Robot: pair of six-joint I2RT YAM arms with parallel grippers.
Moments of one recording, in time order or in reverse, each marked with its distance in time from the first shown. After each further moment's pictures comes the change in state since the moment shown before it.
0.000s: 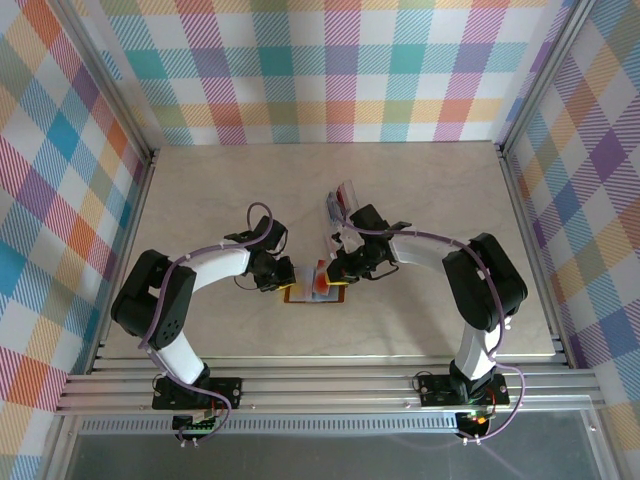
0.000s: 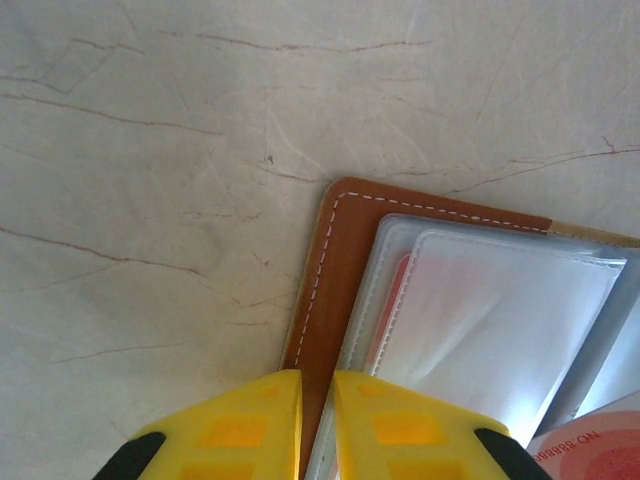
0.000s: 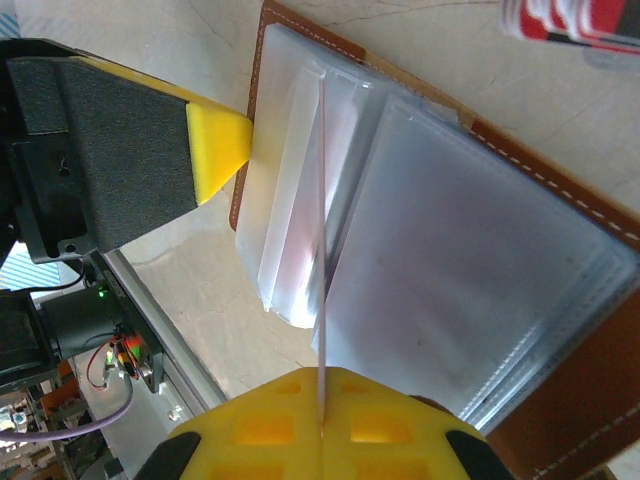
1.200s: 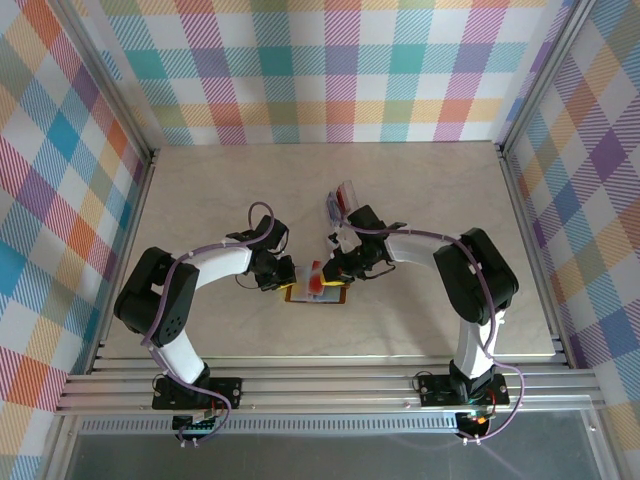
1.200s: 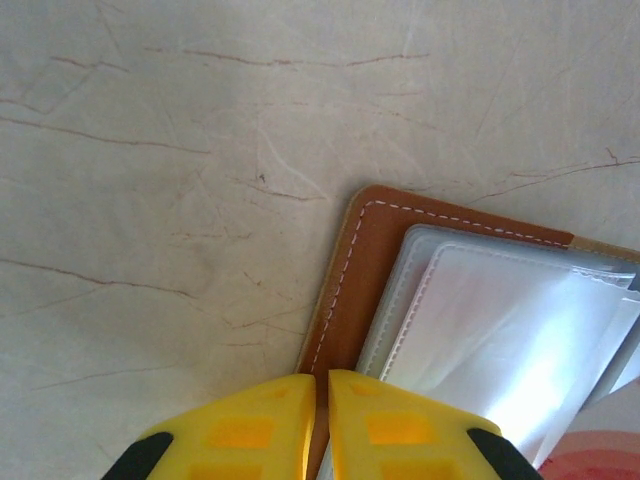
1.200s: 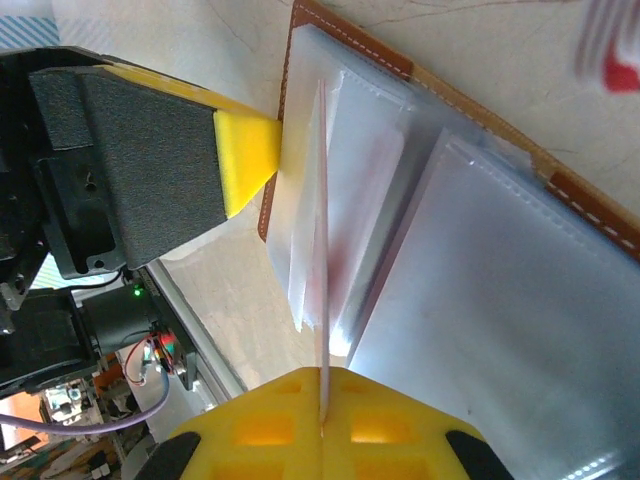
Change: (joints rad) left arm 0.000 0.024 0.013 0.005 0.003 0.000; right arm -0.003 0.064 0.013 0.064 -0.094 0.053
